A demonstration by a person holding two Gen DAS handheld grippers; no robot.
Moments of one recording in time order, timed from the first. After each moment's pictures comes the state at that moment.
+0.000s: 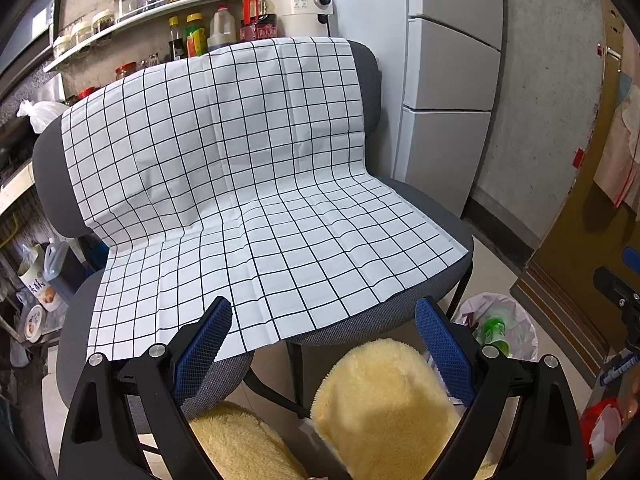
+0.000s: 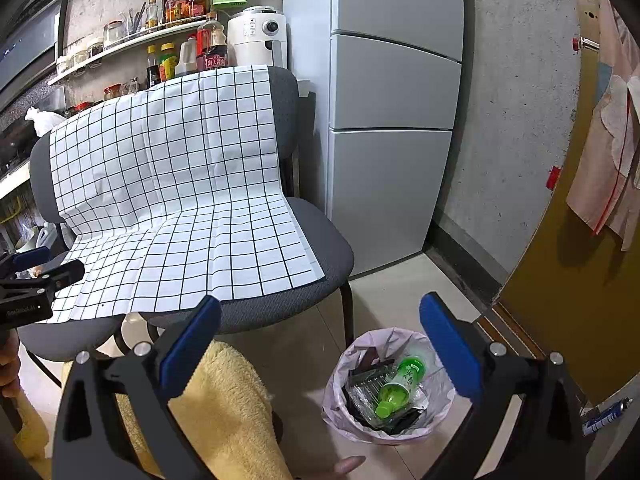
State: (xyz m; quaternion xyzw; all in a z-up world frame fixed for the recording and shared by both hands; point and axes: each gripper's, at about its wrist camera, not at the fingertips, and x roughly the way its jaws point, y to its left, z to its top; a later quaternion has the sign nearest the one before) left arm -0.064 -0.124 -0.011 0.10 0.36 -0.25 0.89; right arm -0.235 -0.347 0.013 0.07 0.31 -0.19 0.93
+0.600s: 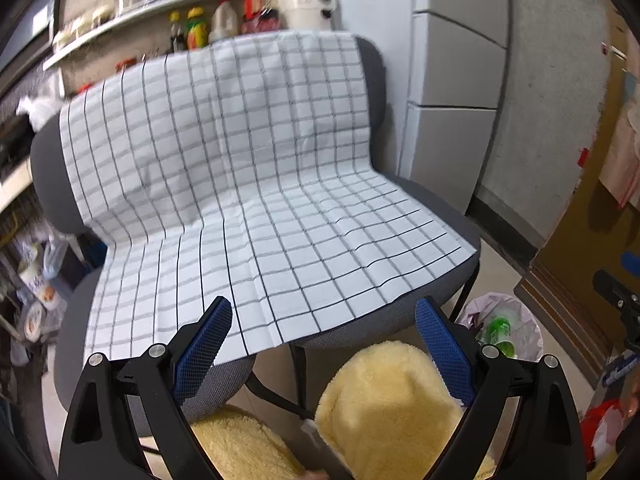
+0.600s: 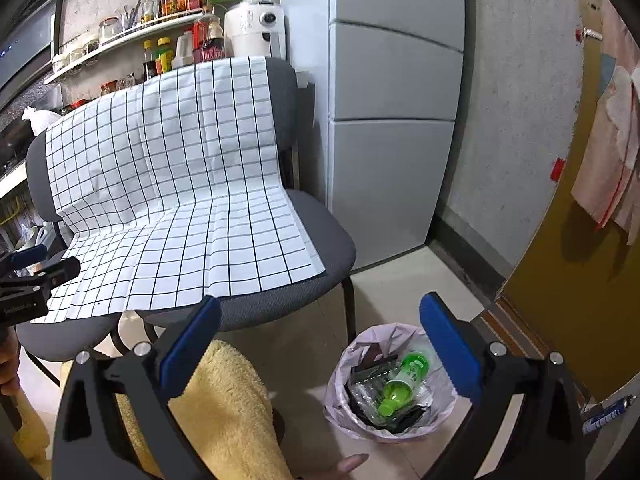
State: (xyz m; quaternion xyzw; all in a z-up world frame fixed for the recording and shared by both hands) left arm -0.048 -0.125 -0.025 0.09 0.37 -0.24 0.89; right arm -0.213 -0.355 -0.008 0.09 0.34 -0.18 0.92
